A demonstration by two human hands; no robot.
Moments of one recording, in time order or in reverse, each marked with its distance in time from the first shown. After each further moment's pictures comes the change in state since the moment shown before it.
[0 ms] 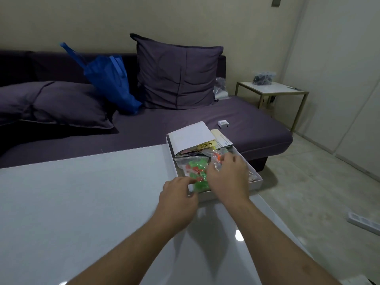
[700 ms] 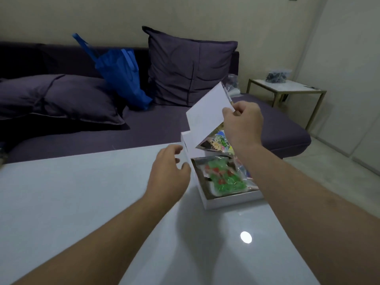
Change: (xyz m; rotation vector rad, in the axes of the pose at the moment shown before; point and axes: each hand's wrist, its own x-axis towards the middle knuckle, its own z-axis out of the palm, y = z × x) left_hand 0.043 -0.030 -0.061 -0.220 0.260 -0.029; right_hand 0.093 -0.081 -0.006 0.470 0.236 -0.079
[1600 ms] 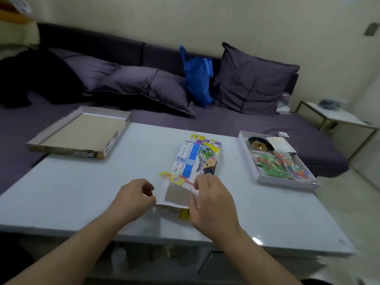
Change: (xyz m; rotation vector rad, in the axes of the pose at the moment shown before) left_hand -0.235 -0.139 -0.260 0.159 -0.036 -0.451; right_hand -0.361 -0.148 -0.041 -0.357 -0.662 -0.652
